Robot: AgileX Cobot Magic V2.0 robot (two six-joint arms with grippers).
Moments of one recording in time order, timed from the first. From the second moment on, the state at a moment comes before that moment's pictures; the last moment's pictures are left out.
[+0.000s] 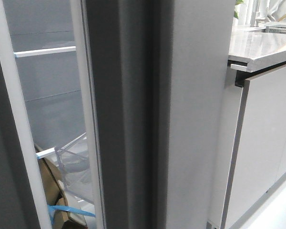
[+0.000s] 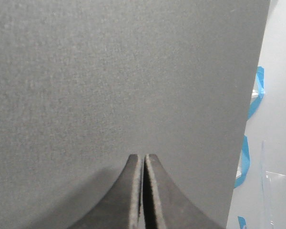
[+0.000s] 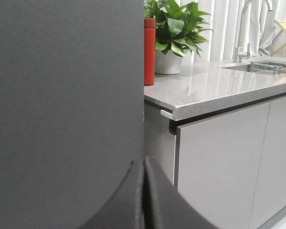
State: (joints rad) left arm -0.02 0.00 0.00 -0.01 -0.02 -0.09; right arm 0.04 -0.01 0.01 -0.02 -0.01 0.00
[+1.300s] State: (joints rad) left arm -0.02 0.00 0.00 -0.01 -0.02 -0.09; right arm 0.04 0.14 -0.14 -0.02 0.08 0.00
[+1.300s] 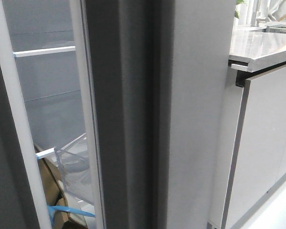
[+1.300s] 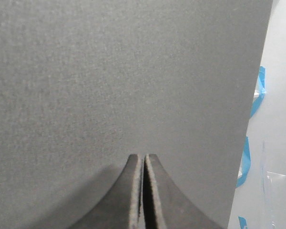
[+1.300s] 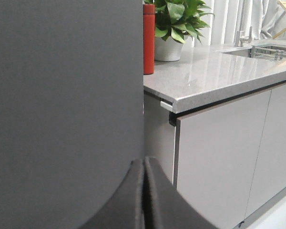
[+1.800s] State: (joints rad) left arm -0.02 0.00 0.00 -0.01 -0.02 -0.09; right arm 0.06 0.64 -0.83 0.00 0.22 0.00
